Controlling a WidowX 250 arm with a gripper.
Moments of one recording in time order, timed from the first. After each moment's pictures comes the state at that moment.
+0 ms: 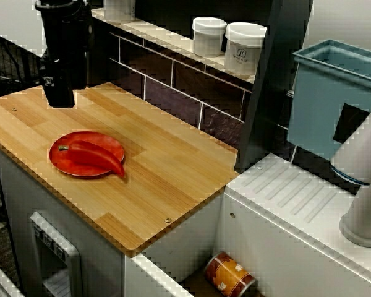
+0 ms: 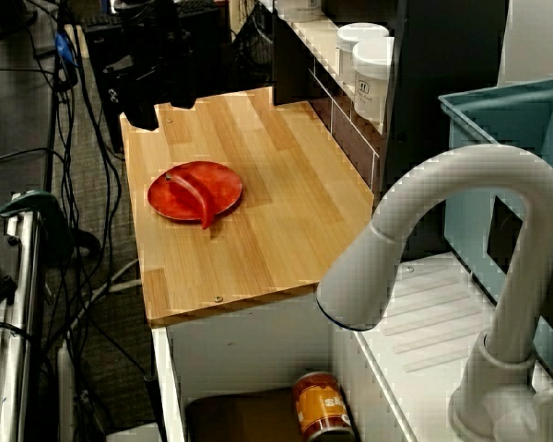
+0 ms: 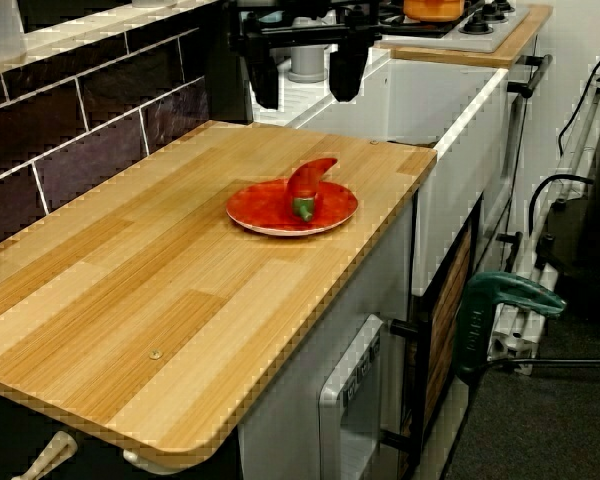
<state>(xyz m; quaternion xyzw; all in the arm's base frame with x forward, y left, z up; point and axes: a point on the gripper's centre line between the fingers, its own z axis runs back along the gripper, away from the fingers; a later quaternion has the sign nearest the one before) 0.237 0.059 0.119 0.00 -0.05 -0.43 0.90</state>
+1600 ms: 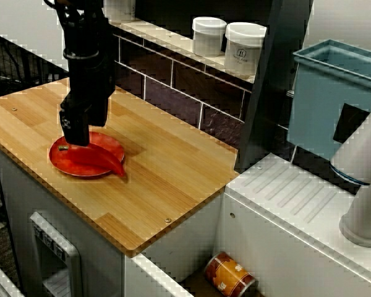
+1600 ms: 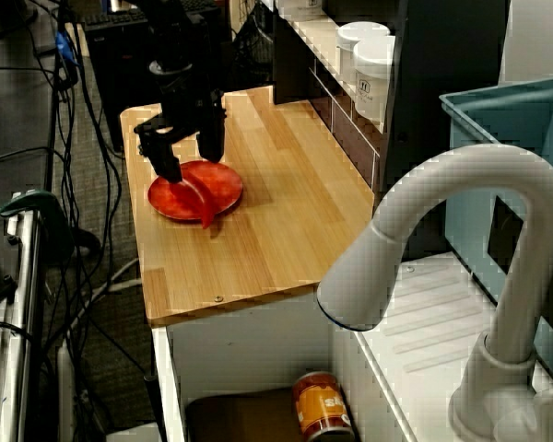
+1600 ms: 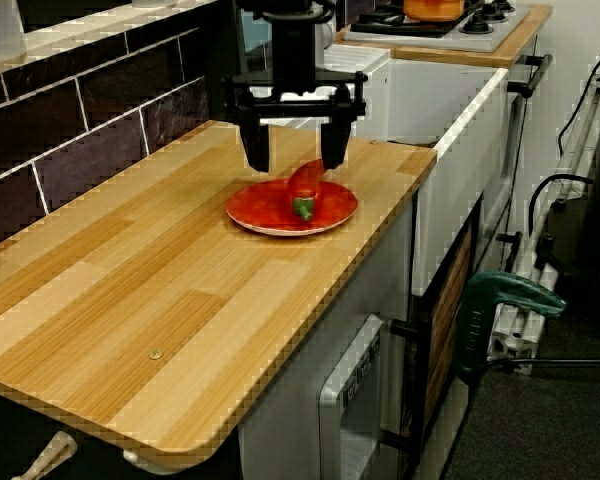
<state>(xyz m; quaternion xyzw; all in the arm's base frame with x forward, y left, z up) 0.253 0.046 0.061 0.00 -0.02 -0.51 0.86</state>
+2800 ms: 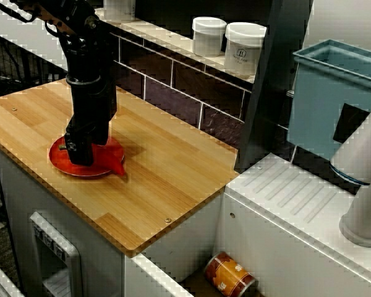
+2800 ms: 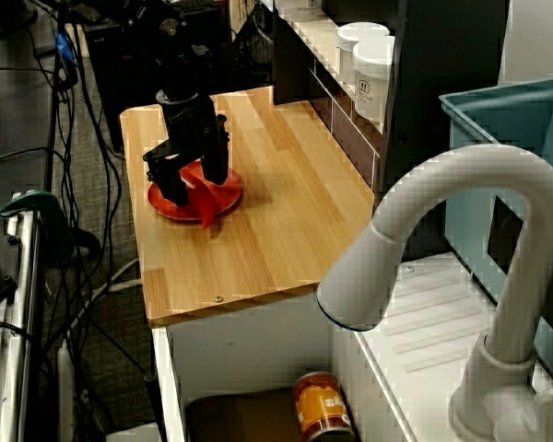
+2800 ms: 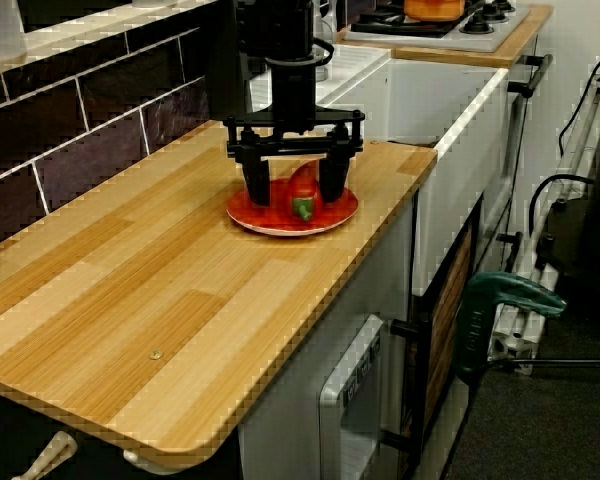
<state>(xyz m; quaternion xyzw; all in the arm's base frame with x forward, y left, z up) 0.256 0.046 0.034 0.00 -0.02 -0.49 0.87</state>
